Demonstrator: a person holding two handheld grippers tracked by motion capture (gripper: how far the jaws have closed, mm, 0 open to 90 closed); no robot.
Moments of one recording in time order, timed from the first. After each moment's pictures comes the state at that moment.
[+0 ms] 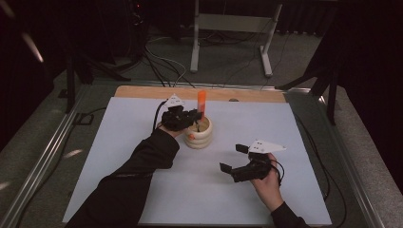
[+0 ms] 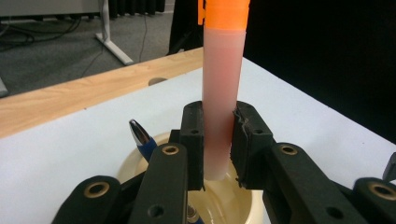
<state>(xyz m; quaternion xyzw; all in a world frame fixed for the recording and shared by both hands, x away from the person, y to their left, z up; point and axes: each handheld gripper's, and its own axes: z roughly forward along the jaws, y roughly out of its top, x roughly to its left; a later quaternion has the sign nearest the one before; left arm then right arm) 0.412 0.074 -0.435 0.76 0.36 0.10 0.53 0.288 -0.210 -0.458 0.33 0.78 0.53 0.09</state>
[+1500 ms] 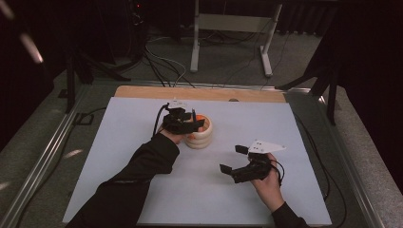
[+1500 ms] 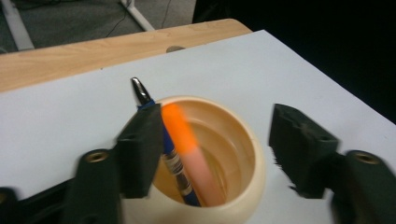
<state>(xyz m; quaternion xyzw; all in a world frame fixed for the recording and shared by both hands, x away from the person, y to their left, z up) 0.398 0.071 -0.427 0.77 0.41 0.11 0.48 0.288 -0.211 -0.458 0.33 0.78 0.52 0.08</state>
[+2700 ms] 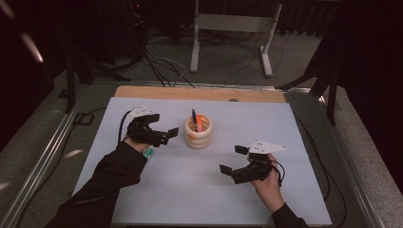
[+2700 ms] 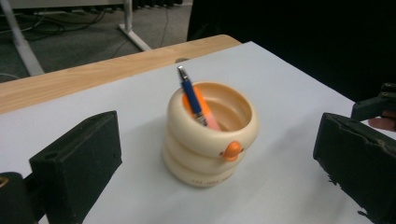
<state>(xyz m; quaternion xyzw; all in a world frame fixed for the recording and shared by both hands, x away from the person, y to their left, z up) 0.351 0.160 -0.410 0.75 0.39 0.13 0.51 0.285 -0.210 -0.455 0.33 0.78 0.53 0.07</state>
